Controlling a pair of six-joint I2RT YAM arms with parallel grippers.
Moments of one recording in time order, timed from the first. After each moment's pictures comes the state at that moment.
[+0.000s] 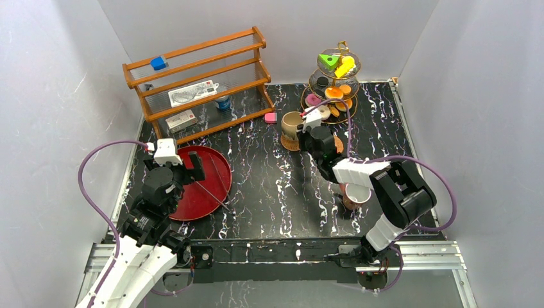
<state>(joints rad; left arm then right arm) -0.45 0.46 0.63 -0.44 -0.46 -0.18 0.59 1.62 0.74 0.60 0.20 0.02</state>
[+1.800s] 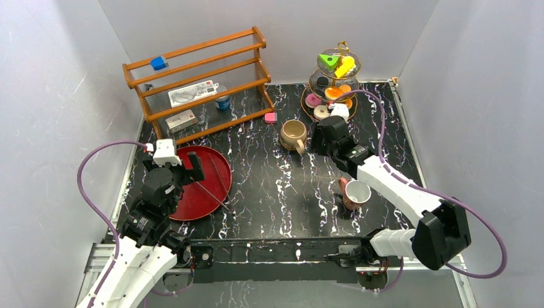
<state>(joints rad) -0.45 0.45 0.63 -0.45 -0.47 -0.18 0.59 1.29 0.94 -0.26 0.30 0.43</state>
